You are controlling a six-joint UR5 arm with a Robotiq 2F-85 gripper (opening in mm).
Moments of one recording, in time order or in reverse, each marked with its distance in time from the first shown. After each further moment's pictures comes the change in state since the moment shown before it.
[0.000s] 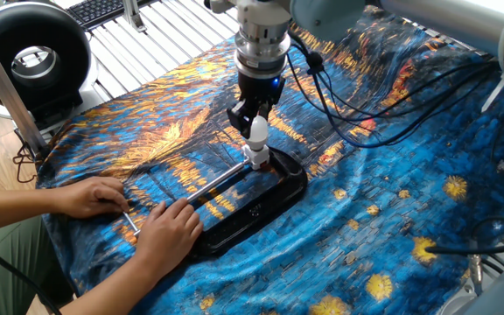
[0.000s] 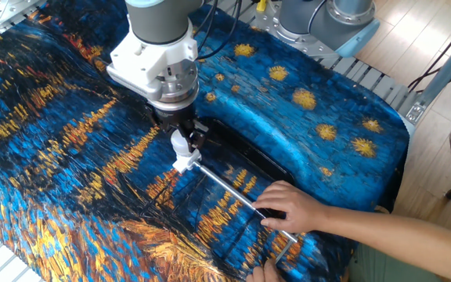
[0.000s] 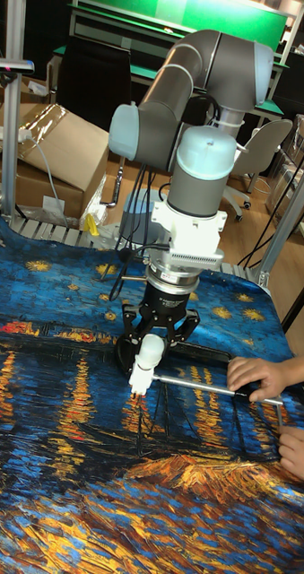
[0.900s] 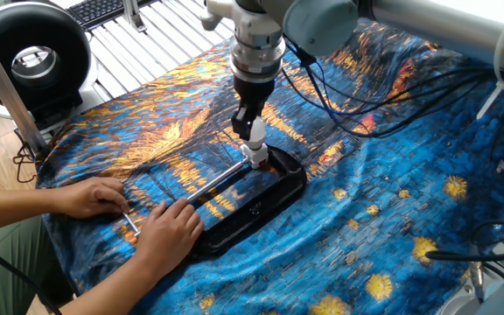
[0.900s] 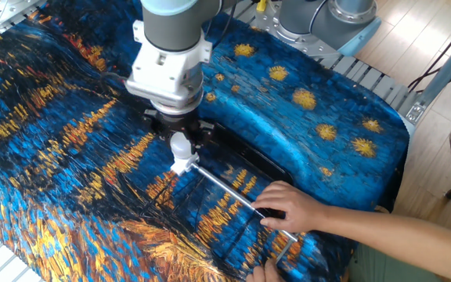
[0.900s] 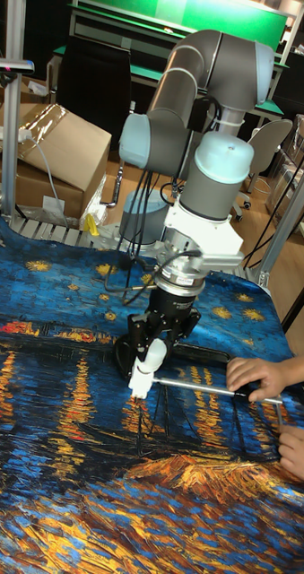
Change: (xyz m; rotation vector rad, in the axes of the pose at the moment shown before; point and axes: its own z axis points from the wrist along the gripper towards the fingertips) arm -0.003 -0.013 0.001 0.100 0.003 -0.413
